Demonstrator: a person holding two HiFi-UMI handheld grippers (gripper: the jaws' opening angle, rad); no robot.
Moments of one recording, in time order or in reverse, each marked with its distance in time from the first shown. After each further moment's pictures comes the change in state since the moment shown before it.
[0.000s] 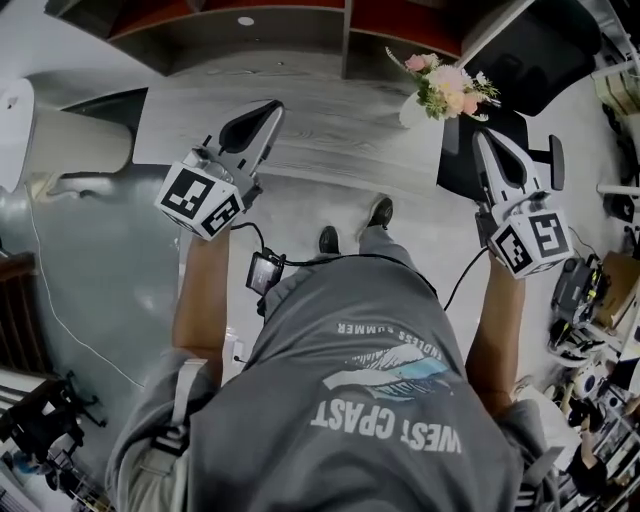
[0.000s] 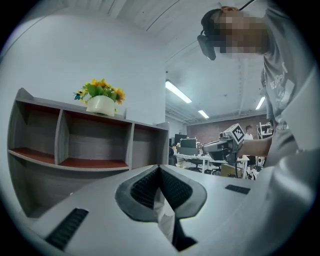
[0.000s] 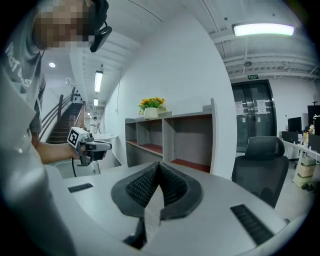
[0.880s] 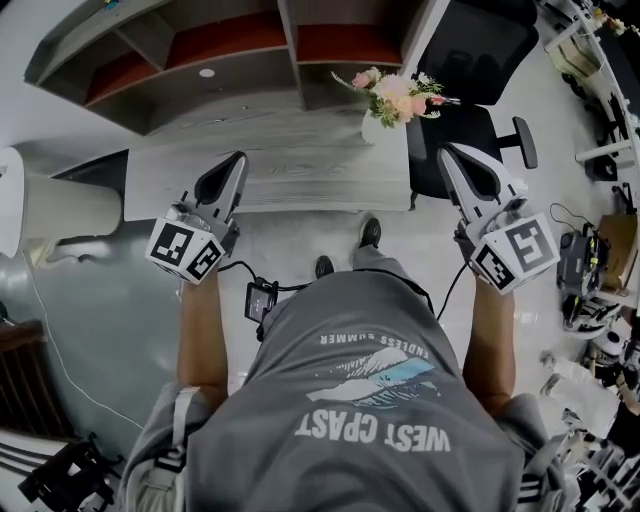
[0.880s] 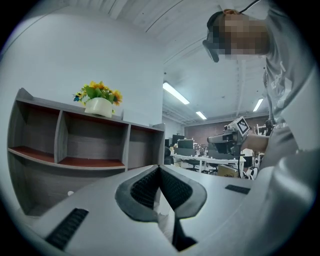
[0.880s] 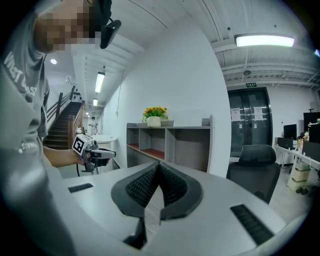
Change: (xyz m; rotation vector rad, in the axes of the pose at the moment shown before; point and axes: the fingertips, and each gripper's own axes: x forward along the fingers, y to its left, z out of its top) left arm -0.020 -0.016 -0.001 0.001 0.003 -0.028; right arm -0.050 0.034 0.034 -0.035 -0.027 -0.029
